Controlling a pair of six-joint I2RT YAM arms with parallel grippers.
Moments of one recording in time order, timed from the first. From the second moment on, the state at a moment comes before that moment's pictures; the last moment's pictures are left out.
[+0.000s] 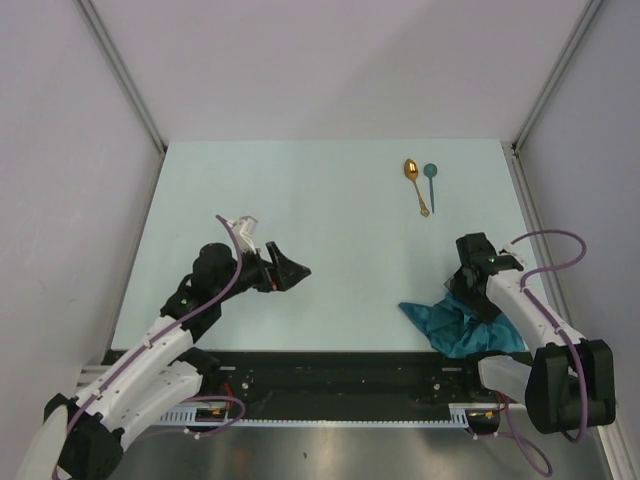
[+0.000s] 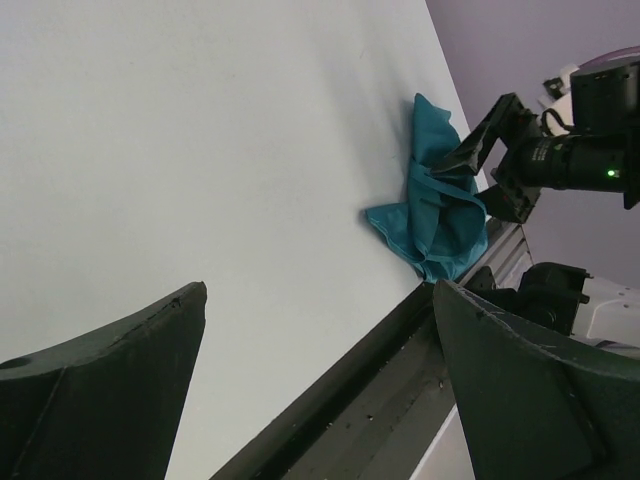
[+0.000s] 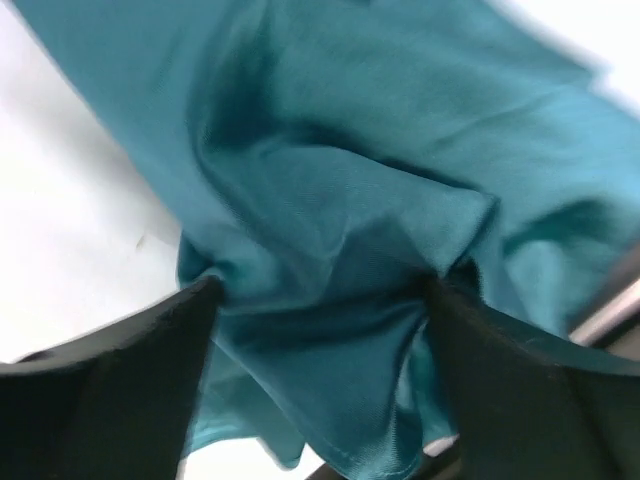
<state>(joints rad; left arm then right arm) -0.49 0.76 0.50 -0.08 0.34 -0.69 0.14 1.13 0.68 -0.88 0.41 1.00</state>
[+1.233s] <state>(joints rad) -0.73 1.58 0.88 -0.06 0.29 -0.62 0.02 1.14 0.62 -0.56 0.12 0.69</state>
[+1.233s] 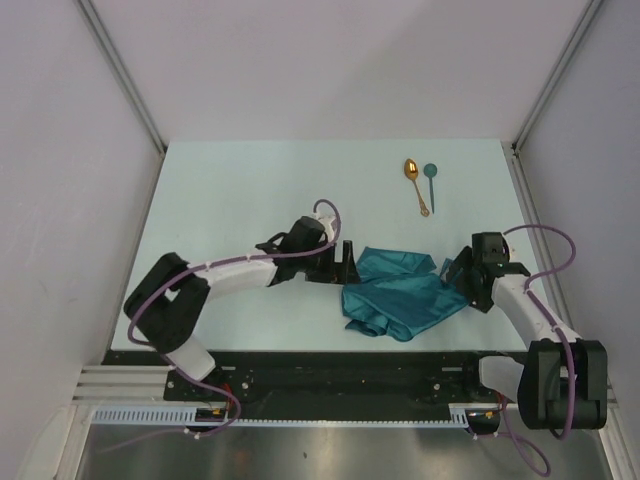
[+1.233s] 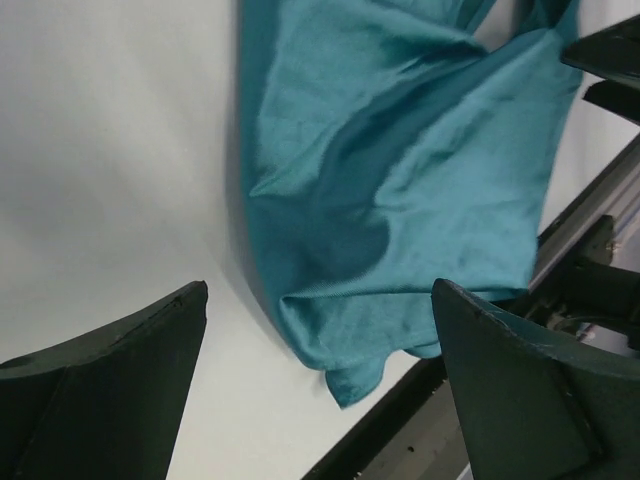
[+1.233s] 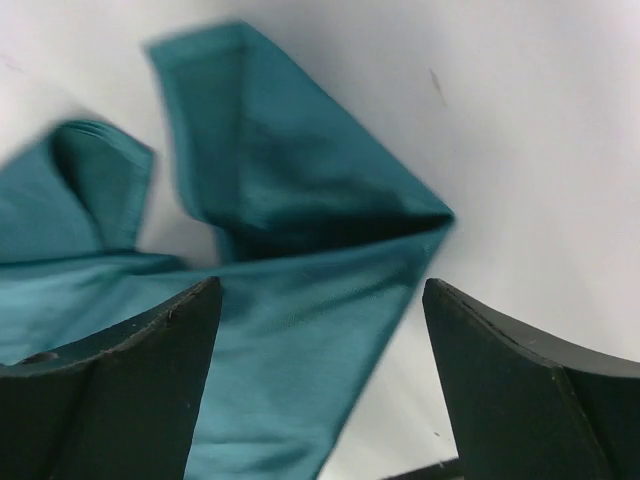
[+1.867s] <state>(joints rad) -0.76 1.54 0.87 -0.04 0.27 -0.58 0.32 1.20 0.74 -0.48 0.08 0.57</state>
